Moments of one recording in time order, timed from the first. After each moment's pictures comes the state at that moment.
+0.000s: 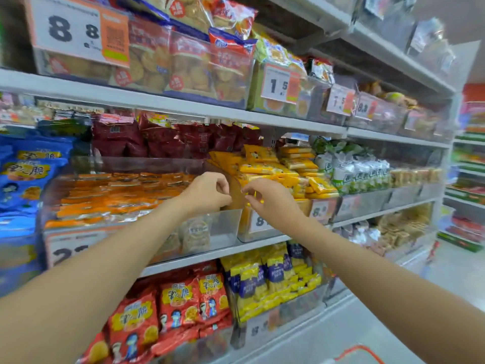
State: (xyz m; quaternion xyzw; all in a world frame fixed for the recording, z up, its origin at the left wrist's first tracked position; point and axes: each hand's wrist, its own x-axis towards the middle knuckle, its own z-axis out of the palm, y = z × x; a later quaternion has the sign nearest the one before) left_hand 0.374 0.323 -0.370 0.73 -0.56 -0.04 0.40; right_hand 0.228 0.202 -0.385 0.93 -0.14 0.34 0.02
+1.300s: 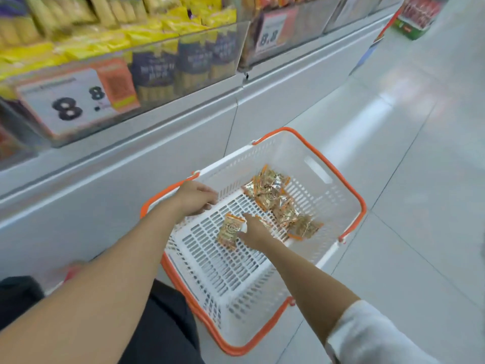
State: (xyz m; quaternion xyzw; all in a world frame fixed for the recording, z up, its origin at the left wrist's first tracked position) left_hand 0.148 0.200 -0.867 0.71 -0.33 -0.56 0.27; right_hand -0.056 0.162 -0.981 0.72 -0.57 -0.14 -0.38
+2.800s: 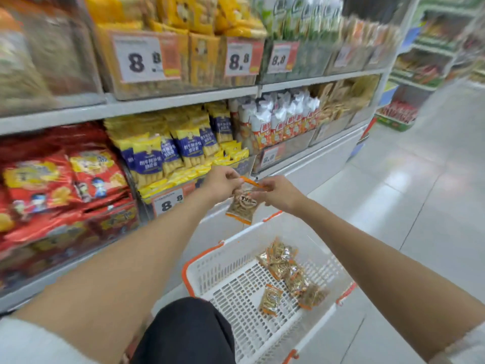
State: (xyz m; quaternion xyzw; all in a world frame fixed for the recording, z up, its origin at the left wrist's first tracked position) left_hand 0.165 0.186 -0.628 0.69 -0.48 -0.33 0.43; right_hand 0.001 0.113 -0.634 0.81 -0.42 0.15 -0.37
